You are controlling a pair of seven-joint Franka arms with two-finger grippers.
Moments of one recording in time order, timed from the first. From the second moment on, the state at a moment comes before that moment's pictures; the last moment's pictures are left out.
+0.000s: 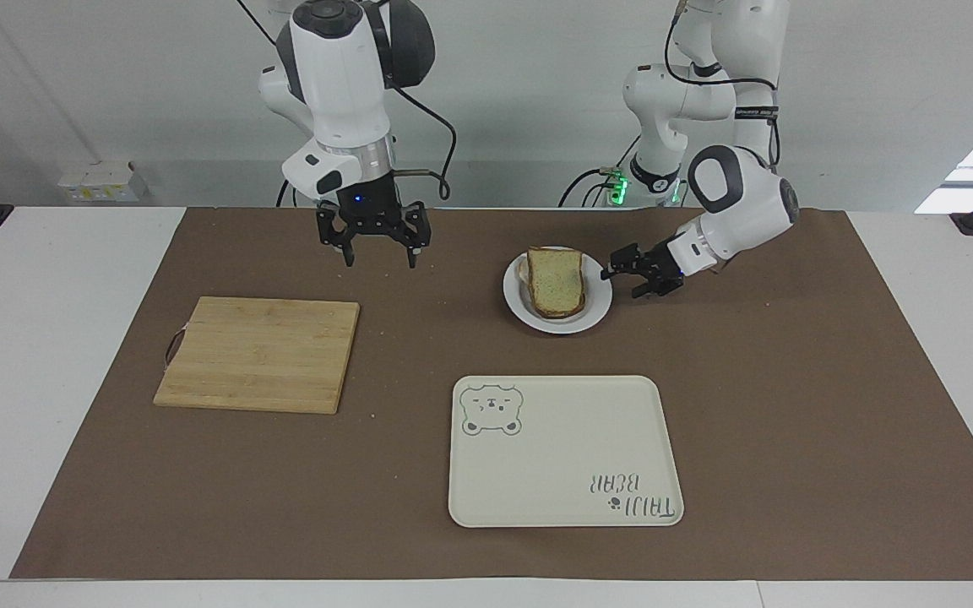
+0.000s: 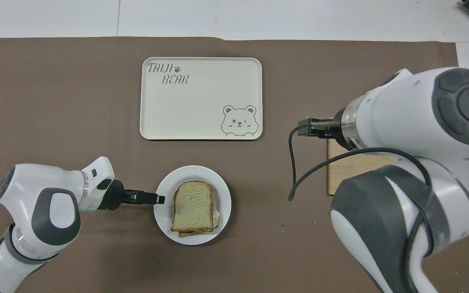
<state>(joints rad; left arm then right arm) -0.27 -0.06 0.04 -2.49 -0.88 2.20 0.54 0.11 0.01 0.23 -1.70 -0.04 1.86 0.44</state>
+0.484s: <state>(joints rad) -0.29 -0.06 0.04 -2.53 -0.93 2.23 0.58 0.09 -0.04 0.18 -1.65 -0.04 1.79 0.44</state>
